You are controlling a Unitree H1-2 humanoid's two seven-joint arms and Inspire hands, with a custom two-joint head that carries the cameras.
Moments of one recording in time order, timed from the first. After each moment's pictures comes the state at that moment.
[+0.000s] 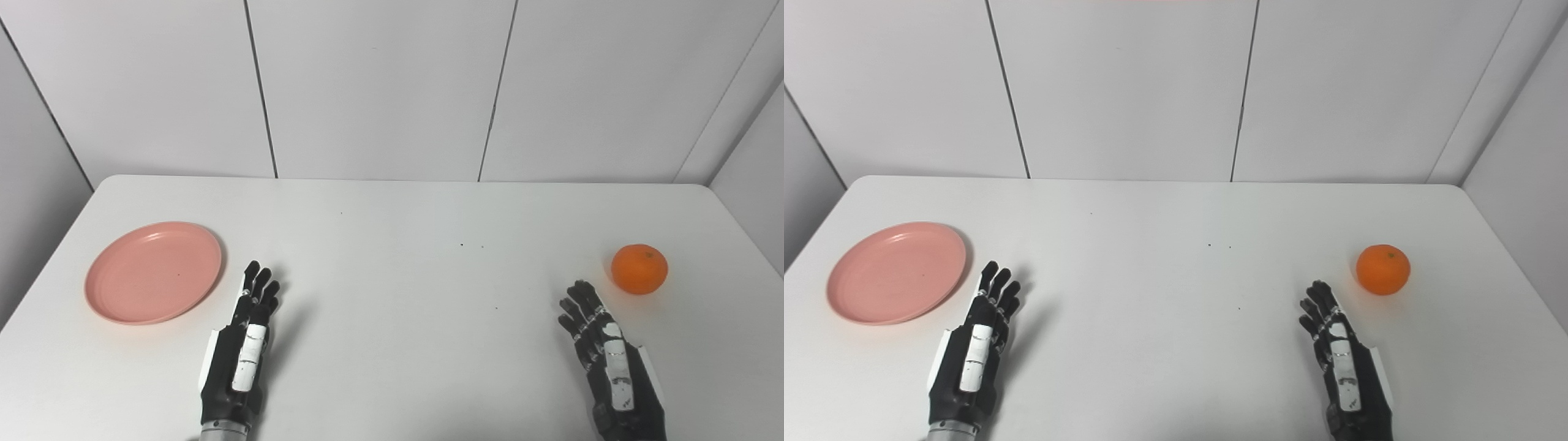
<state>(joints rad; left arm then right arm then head) 0.13 0.00 -0.03 -0.18 -0.13 -0.09 -0.03 0.14 -0.06 -0.08 -0.15 0.22 -0.08 0.14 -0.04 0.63</state>
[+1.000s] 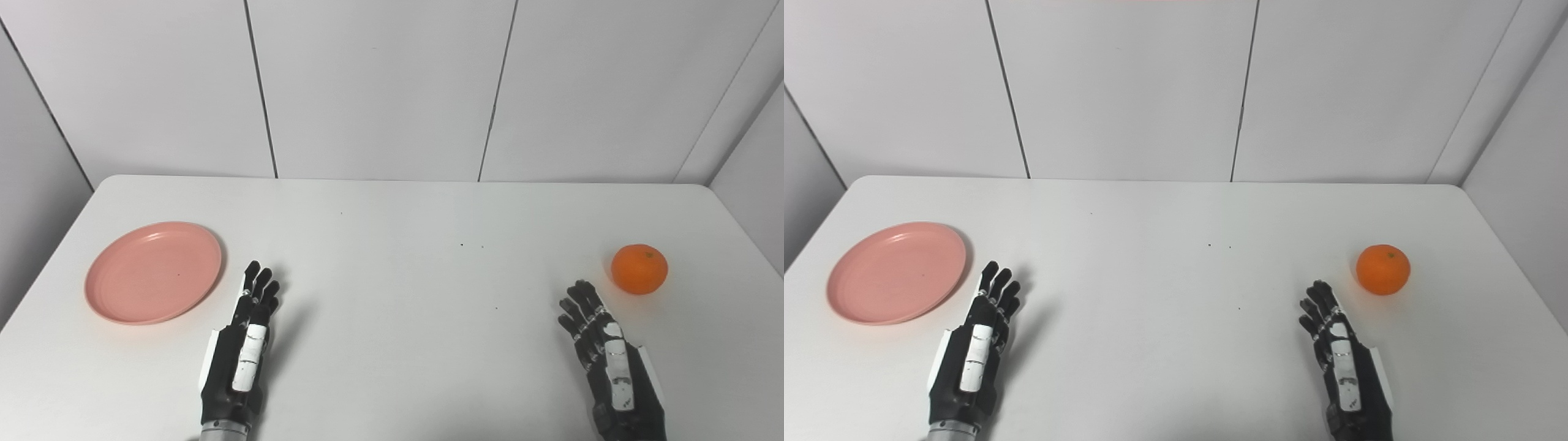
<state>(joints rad) 0.13 0.00 -0.03 -0.18 -0.13 -0.09 -0.03 0.14 -0.06 -0.08 -0.15 0.22 -0.08 0.14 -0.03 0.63</state>
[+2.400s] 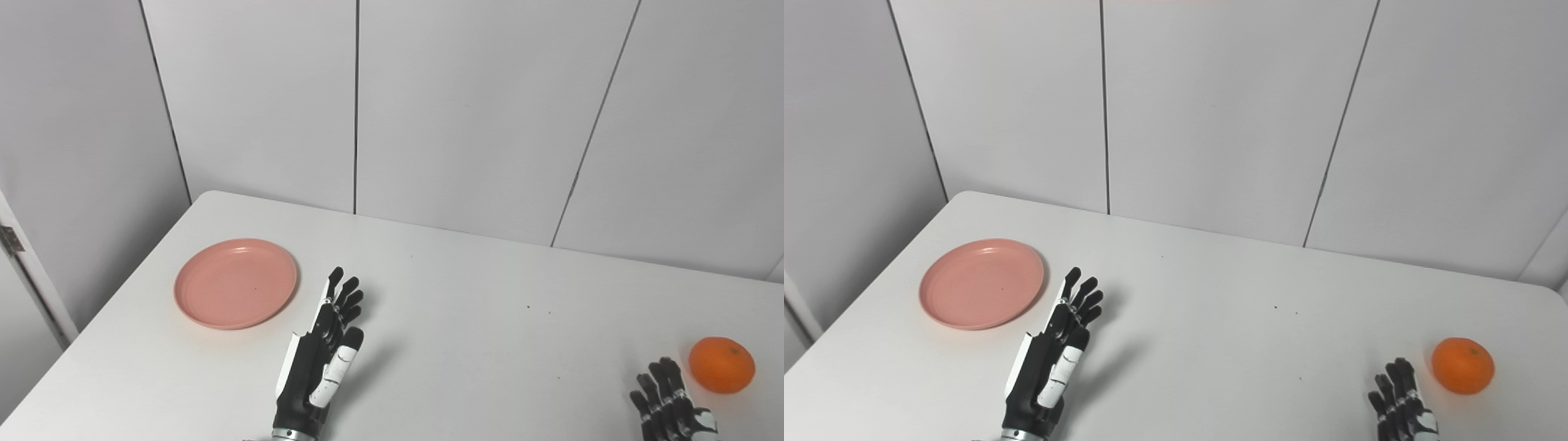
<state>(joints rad) 0.06 -0.06 -0.08 -0.06 0.02 -0.32 0.01 0.10 -0.10 -0.09 -0.07 0.31 -0.13 0.19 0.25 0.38</state>
